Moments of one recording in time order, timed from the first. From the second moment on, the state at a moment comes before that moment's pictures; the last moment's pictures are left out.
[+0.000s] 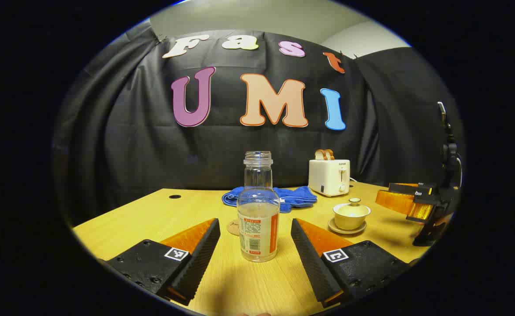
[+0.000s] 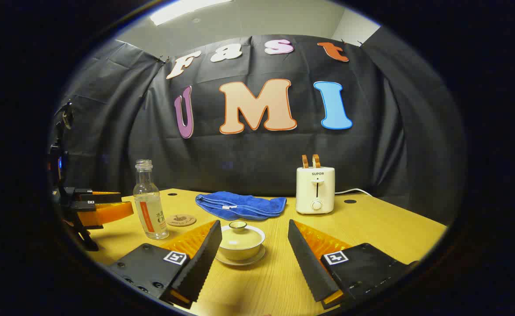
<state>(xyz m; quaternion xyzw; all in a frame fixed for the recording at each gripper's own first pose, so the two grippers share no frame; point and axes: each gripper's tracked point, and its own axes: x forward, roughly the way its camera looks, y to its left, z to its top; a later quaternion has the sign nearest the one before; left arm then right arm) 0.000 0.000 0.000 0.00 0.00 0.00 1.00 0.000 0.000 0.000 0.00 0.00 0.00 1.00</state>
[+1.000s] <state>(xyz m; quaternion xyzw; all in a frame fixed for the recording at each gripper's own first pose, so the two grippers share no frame) -0.003 0.015 -0.001 0.00 0.00 0.04 1.00 0.000 -0.002 0.000 0.00 0.00 -0.01 1.00</state>
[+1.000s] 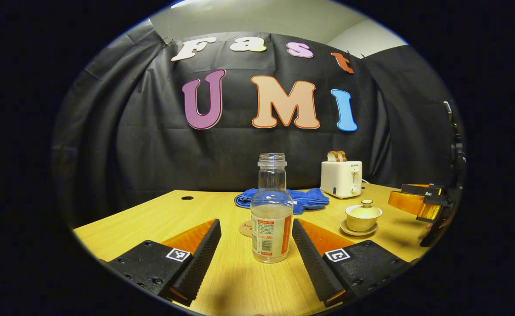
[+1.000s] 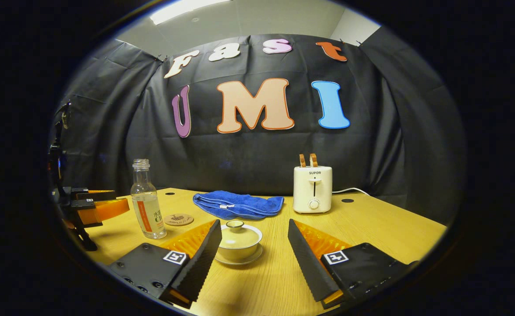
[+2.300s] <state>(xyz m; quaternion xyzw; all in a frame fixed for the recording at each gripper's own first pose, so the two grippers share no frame) -0.004 0.014 -0.001 0.00 0.00 0.04 1.00 0.080 0.032 -0.033 -0.01 0.09 0.05 0.99</state>
